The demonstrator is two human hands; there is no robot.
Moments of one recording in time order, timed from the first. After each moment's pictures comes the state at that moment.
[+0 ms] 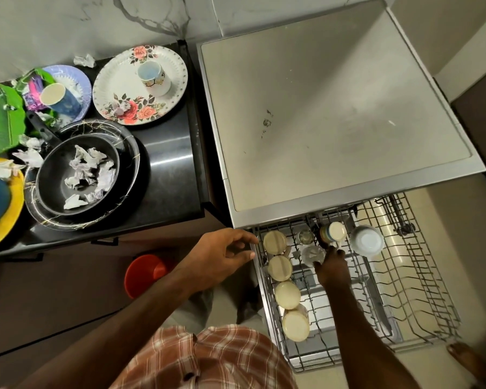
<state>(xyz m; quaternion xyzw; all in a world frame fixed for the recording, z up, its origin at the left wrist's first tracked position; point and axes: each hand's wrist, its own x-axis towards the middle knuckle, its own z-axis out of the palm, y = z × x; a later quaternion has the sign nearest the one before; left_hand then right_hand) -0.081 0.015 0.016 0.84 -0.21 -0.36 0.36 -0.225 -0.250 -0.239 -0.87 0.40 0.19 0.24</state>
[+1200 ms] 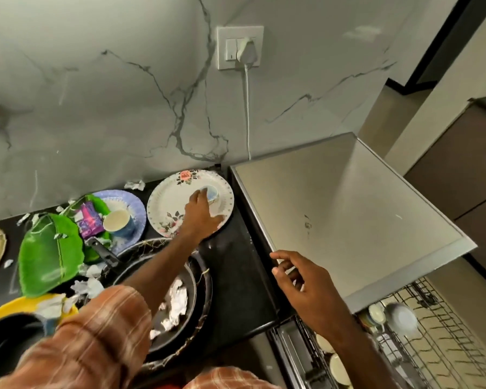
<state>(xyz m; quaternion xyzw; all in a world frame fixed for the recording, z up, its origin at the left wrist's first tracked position) 0.288 0.098 0.039 0.93 -0.19 -0.12 0.28 0.000 -0.038 0.095 -0.85 0.16 -0.09 0.49</state>
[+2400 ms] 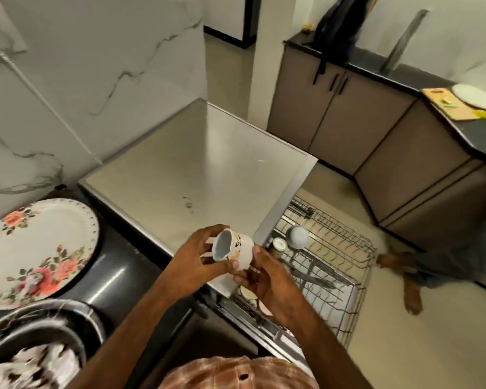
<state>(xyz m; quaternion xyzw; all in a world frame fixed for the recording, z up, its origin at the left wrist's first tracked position) 0.075 -0.005 0.075 0.65 -0.41 -0.46 0.44 -0.121 -0.072 0.059 -0.31 0.37 -0.24 0.84</state>
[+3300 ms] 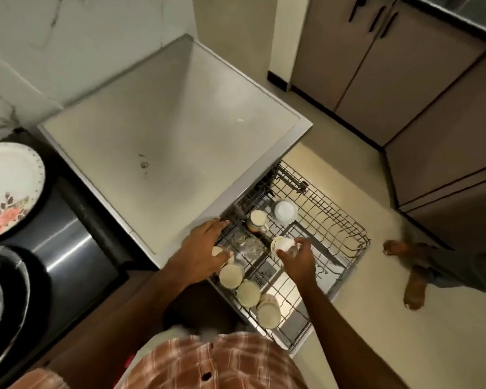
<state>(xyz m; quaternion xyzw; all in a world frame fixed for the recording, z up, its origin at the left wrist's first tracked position) -0.067 -0.106 -0.022 0.80 -0.48 -0.34 0.12 -0.301 -0.237 -0.149 -0.58 0.64 -0.13 0.49</state>
